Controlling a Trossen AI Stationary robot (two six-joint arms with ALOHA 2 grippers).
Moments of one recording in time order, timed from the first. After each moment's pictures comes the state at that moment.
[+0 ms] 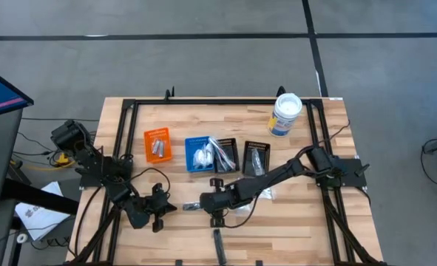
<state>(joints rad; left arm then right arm) -0.87 1.43 0.40 0.17 -0.65 -0.89 0.34 2.18 1.58 -0.37 0.16 0.25</state>
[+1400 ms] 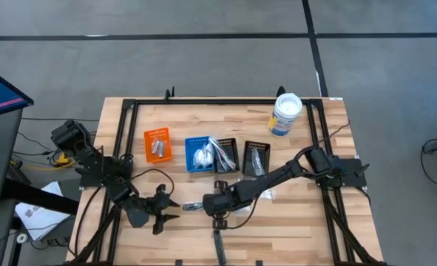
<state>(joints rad) -0.86 1.43 0.40 0.30 -0.65 -0.74 0.35 2.20 1.58 -0.45 0.12 0.34</state>
